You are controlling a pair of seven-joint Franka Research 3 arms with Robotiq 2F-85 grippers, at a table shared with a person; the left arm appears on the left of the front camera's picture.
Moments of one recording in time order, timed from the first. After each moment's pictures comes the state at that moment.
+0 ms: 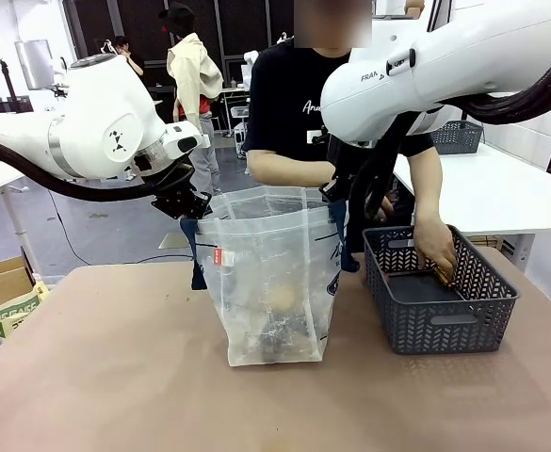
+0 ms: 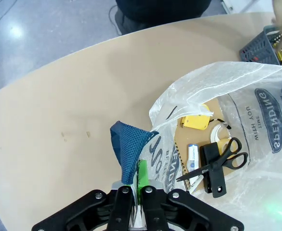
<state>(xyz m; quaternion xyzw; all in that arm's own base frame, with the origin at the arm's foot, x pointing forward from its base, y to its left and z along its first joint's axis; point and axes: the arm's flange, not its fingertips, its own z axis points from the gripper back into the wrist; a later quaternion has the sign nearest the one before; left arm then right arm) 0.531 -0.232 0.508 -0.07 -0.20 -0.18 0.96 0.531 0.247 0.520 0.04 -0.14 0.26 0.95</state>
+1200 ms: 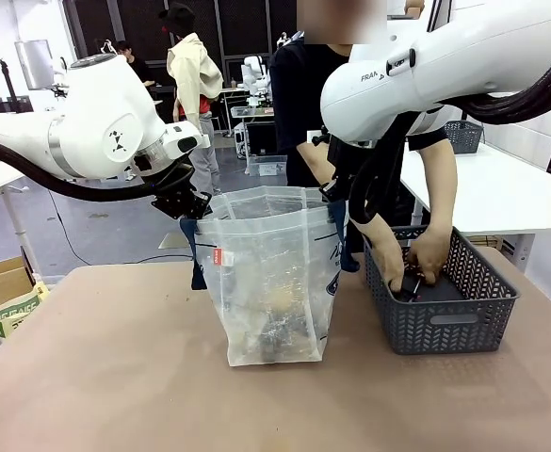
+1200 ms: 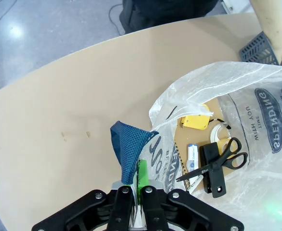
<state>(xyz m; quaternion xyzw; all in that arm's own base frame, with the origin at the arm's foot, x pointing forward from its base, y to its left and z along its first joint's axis) 0.531 -0.232 0.508 -0.07 -0.20 -0.18 0.96 0.531 0.247 0.520 0.04 -0.14 0.26 0.95</state>
